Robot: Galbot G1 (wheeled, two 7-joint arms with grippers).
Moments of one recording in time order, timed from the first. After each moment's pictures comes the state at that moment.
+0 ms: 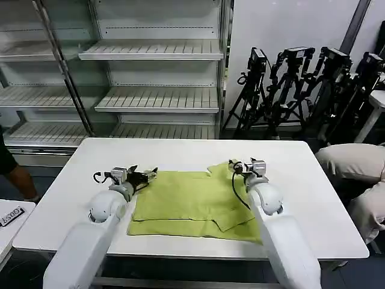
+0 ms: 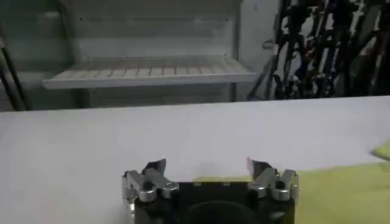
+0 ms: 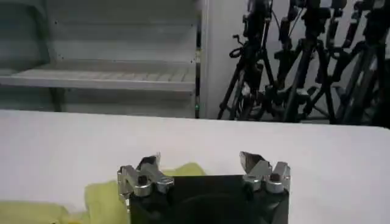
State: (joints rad) left arm 0.69 -1.14 -0.21 -1.44 -0.55 0.55 -0.08; right arm -0.59 1.40 0.24 1.35 0.34 -0.57 0.21
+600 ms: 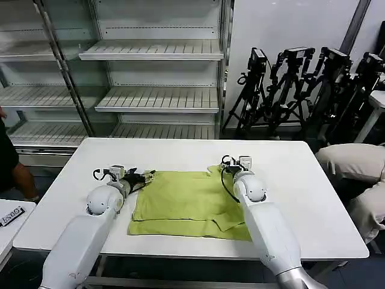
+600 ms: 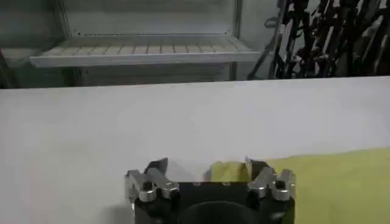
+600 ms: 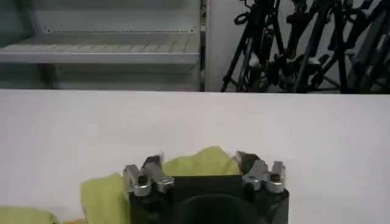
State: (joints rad) left arm 0.65 -1.12 -0.19 -1.36 -0.56 0.57 0.00; right arm -0.53 1.45 0.23 1.20 0.37 -0.58 0.22
